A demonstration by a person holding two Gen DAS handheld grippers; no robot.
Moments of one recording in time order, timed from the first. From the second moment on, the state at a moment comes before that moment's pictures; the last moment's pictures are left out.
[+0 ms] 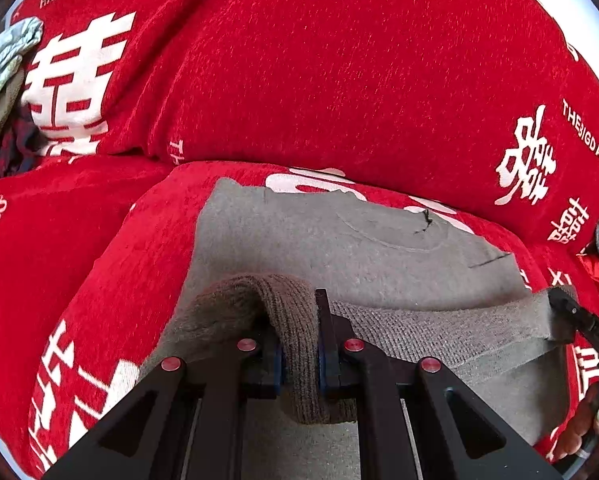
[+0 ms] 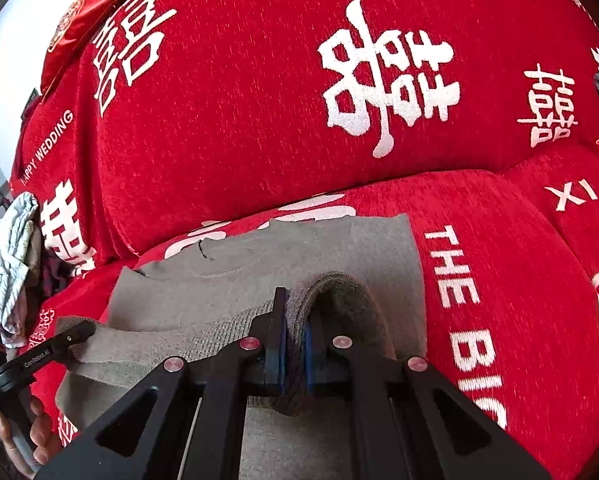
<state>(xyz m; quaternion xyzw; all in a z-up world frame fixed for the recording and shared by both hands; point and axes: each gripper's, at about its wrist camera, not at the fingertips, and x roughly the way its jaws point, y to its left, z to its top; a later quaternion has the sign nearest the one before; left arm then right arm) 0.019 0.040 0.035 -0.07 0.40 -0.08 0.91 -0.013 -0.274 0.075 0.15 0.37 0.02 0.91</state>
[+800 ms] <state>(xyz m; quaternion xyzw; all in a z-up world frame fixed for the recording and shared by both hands) 0.074 0.028 0.042 -0.07 0.41 -0.08 0.91 0.047 -0.278 0.081 0.14 0.40 0.02 0.91</state>
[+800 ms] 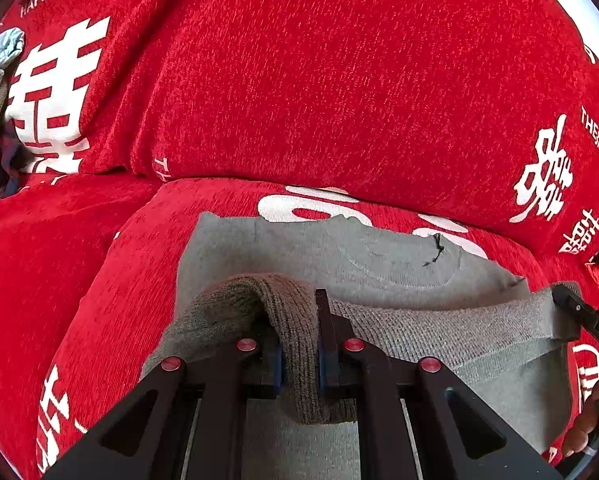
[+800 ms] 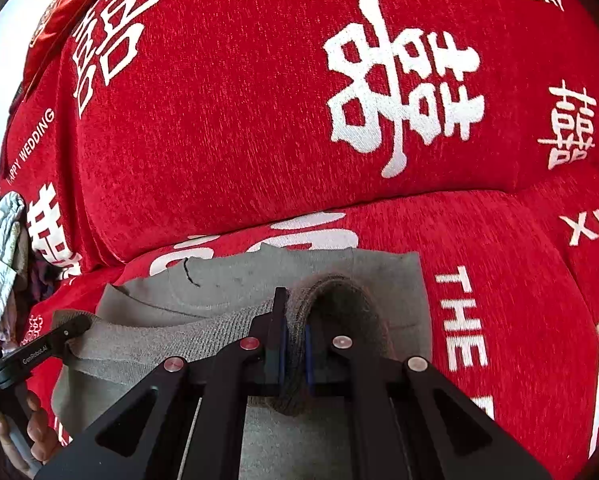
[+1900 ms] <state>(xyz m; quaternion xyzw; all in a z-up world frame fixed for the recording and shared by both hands) 0.145 0.011 0.004 -0.06 0.49 -0.07 0.87 0.107 -0.296 0.029 0.16 0.46 -0.01 0.88</state>
